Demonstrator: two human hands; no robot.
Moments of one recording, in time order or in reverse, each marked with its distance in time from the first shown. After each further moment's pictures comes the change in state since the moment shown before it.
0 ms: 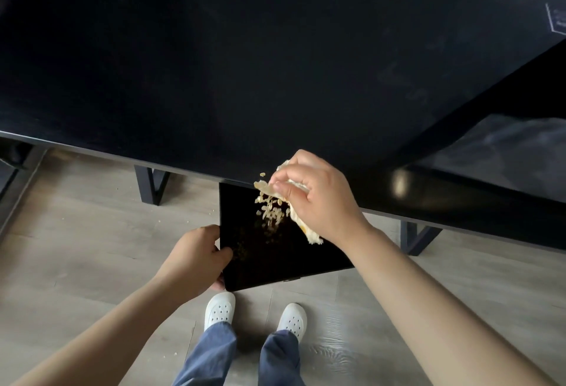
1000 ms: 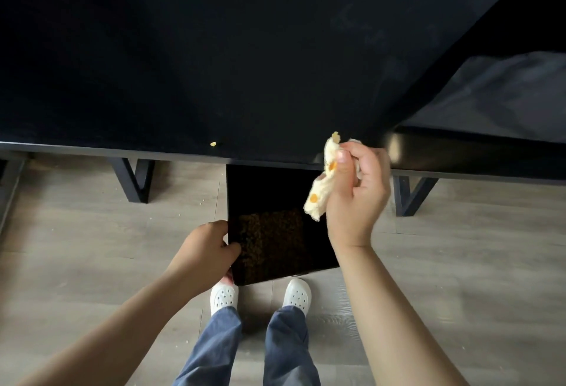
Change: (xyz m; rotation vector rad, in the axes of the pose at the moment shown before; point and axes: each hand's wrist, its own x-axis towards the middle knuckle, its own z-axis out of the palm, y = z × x) left_hand 0.003 0.007 0.057 0.097 -0.075 0.027; right_hand -0.078 0.032 0.000 0.186 0.945 0.342
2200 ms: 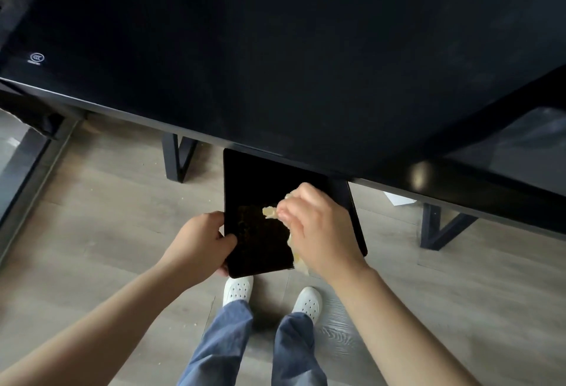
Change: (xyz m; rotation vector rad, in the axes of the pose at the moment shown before) left_hand -0.016 -0.069 -0.075 -0.092 0.099 -0.034; right_hand -0.069 -0.039 0.075 -0.400 -0.885 -0.482
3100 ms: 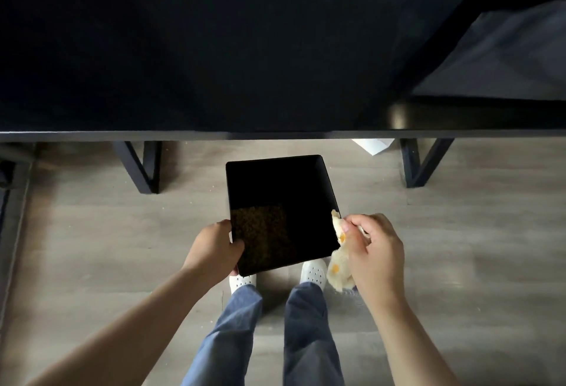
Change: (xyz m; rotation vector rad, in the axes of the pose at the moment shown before) left_hand 0.019 0.002 0.089 0.247 -0.123 0.016; right_hand -0.149 0.057 -0.020 0.200 0.396 0.804
